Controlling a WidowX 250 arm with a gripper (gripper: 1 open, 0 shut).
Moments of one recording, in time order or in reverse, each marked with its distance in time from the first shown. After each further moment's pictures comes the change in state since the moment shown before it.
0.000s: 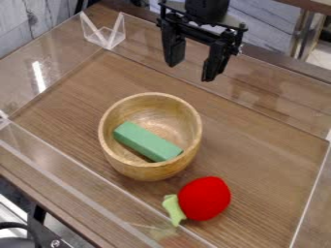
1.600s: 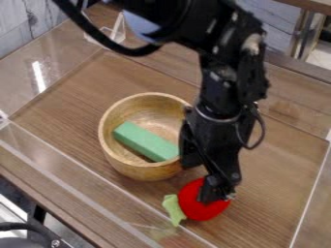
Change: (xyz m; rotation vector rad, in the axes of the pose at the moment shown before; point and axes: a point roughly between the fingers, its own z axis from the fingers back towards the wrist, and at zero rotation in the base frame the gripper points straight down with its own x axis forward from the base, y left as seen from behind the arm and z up) arm -0.074 -0.074 -0.082 0.041 -0.065 -0.605
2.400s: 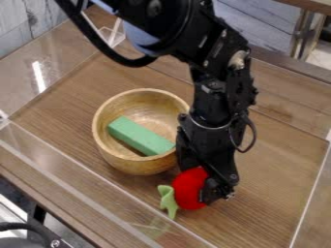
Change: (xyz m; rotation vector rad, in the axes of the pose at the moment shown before) arm 0.002 0.014 -0.016 -0.002 -0.045 0.114
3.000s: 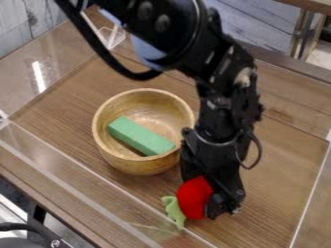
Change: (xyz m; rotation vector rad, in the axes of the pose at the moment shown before) arm -0.001 -0.020 -0.011 -0.021 0.004 -0.011
